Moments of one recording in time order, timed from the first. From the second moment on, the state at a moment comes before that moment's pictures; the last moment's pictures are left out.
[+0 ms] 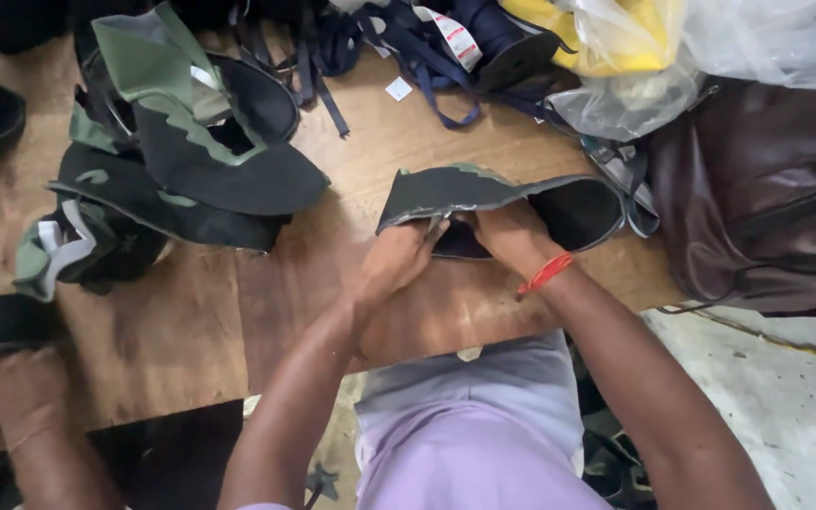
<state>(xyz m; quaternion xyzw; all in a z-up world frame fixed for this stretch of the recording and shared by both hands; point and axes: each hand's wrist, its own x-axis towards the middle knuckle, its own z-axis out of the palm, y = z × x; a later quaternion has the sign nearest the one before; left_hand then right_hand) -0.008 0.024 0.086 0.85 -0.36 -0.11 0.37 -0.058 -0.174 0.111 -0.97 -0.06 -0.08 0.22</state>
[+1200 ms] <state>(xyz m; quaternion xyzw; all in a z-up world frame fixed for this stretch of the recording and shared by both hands) -0.004 0.015 0.051 0.80 -0.46 0.17 0.35 -0.084 -0.196 0.050 -0.96 -0.06 -0.14 0.22</state>
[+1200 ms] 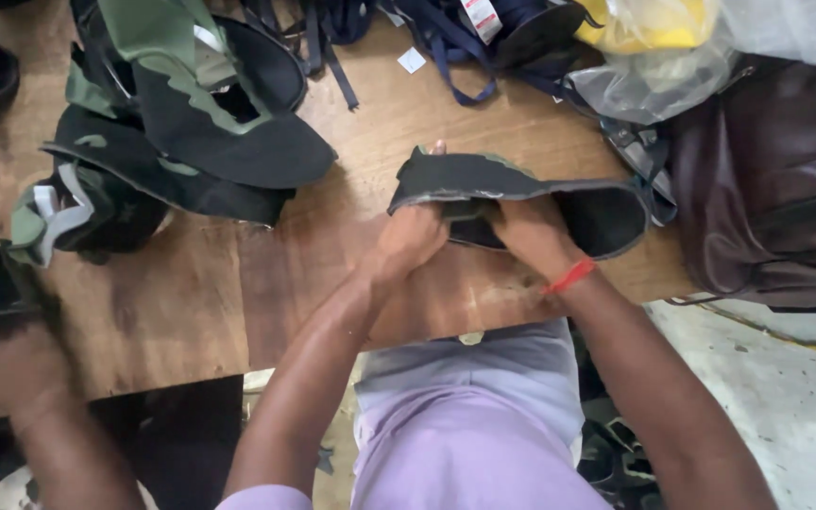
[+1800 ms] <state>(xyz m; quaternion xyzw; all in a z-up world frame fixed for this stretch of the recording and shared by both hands) 0.001 0.019 0.080 0.87 -0.31 -0.19 0.34 -0.052 -0.175 0.047 -0.97 0.03 -0.16 0.16</state>
